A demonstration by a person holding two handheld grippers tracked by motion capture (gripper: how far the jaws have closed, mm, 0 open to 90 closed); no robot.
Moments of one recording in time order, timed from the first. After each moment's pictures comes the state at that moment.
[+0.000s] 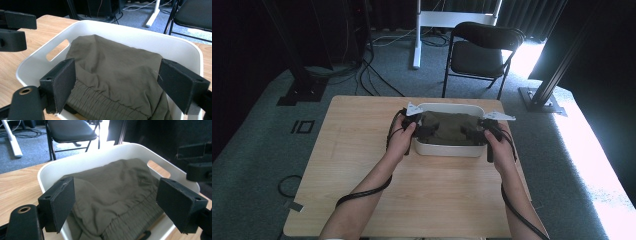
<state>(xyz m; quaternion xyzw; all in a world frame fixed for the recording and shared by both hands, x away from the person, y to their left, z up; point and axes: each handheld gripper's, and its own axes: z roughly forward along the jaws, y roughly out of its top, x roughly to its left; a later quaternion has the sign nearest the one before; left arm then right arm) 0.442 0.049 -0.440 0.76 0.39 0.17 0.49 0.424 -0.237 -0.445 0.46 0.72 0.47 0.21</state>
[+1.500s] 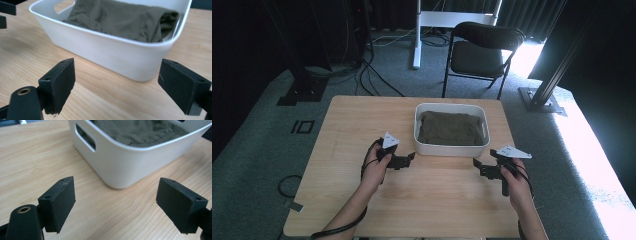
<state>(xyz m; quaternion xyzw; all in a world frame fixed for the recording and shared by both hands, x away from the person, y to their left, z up) 0.376 0.120 -0.501 0.78 0.40 0.18 0.43 0.338 -0.279 -0.501 0.45 0.74 0.46 0.21</state>
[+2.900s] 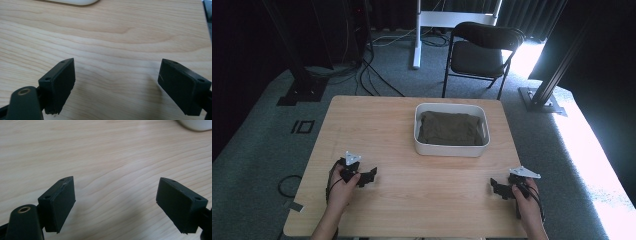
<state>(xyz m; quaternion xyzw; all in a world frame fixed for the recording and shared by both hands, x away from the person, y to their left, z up) 0.332 0.229 -0.543 0.75 0.53 0.21 0.34 0.300 -0.325 -0.557 0.57 0.72 0.33 0.23</state>
